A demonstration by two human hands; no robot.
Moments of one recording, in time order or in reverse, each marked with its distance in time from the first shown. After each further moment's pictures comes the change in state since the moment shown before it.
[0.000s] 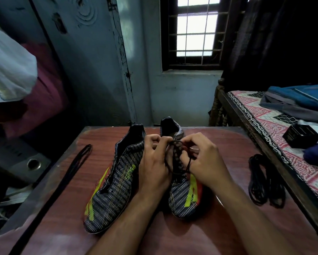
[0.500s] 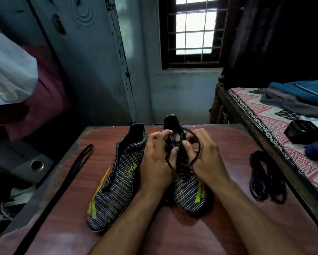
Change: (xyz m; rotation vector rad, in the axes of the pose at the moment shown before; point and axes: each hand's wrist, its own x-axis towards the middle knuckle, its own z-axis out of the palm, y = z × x) left_hand 0.000 -0.001 0.001 -0.044 -0.006 -0.004; right_hand -0.002 0.005 0.007 -0.039 0.094 -0.031
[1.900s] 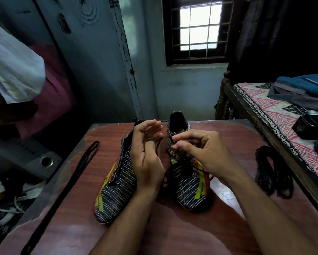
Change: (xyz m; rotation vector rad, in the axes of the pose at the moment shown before) left_hand 0.005 0.030 -0.030 -0.594 0.292 -0.188; right_hand 0.006 -0.028 -0.022 0.471 -0.347 0.239
